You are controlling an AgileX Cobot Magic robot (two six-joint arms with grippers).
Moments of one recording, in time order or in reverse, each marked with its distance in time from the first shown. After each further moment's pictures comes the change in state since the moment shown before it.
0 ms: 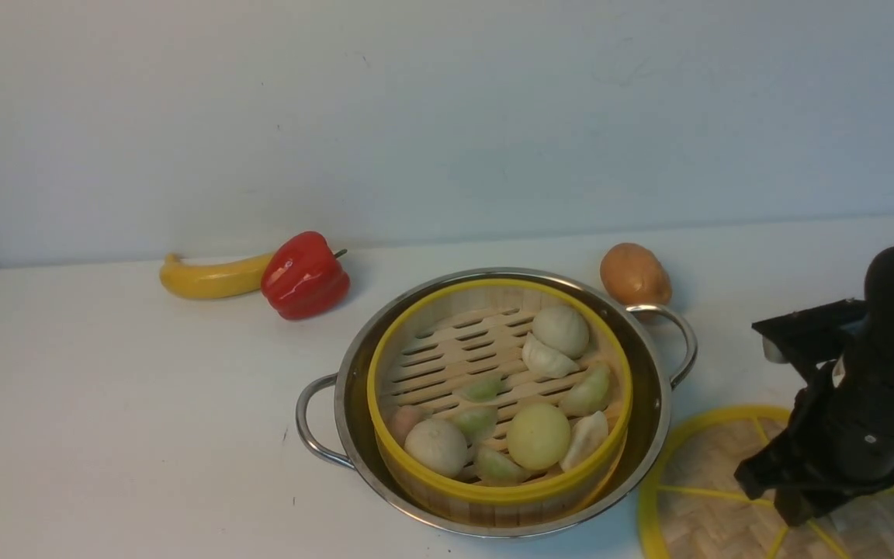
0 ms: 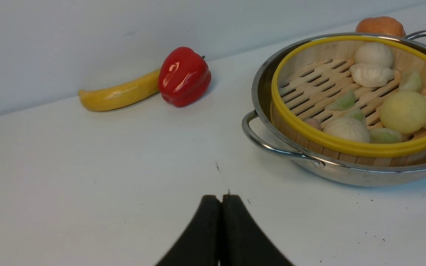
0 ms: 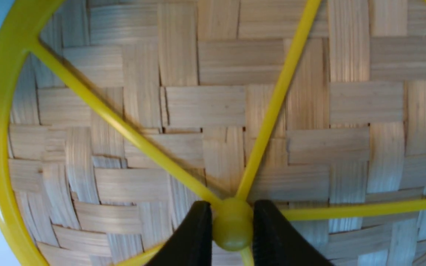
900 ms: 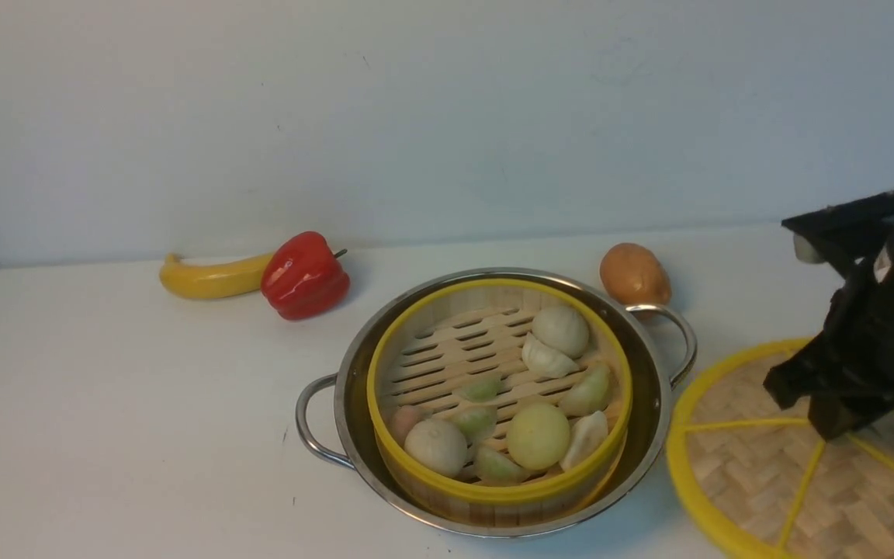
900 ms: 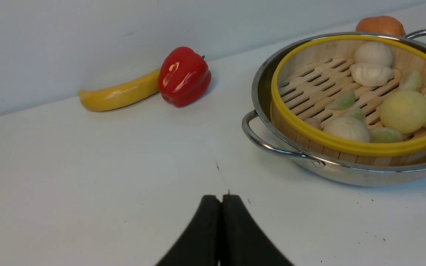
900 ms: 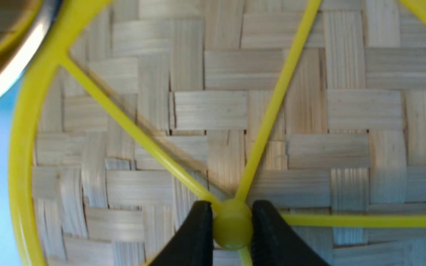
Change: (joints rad) right arm 0.000 -0.136 -0.217 -0.086 0.265 0.054; left arm 0.000 0.000 0.000 0.000 0.000 0.001
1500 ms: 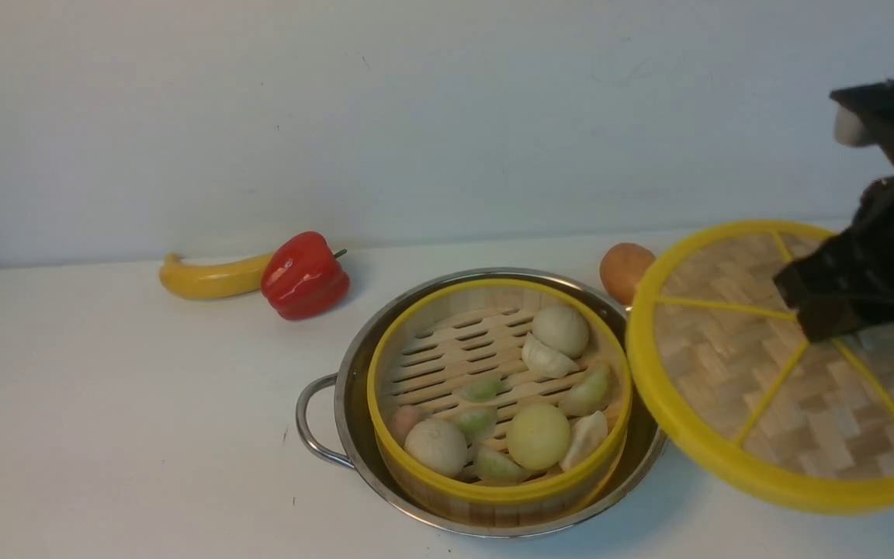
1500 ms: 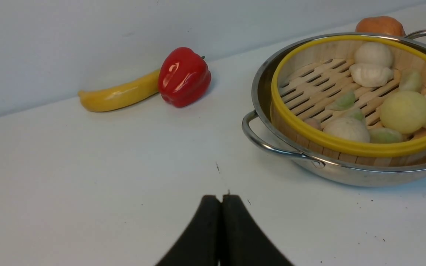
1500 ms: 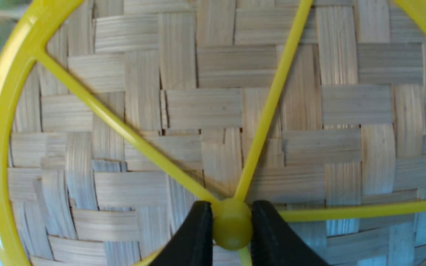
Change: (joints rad) right arm 0.000 -0.070 -0.164 0.129 0.011 -0.013; left arm 0.000 0.000 0.000 0.000 -0.001 0.000
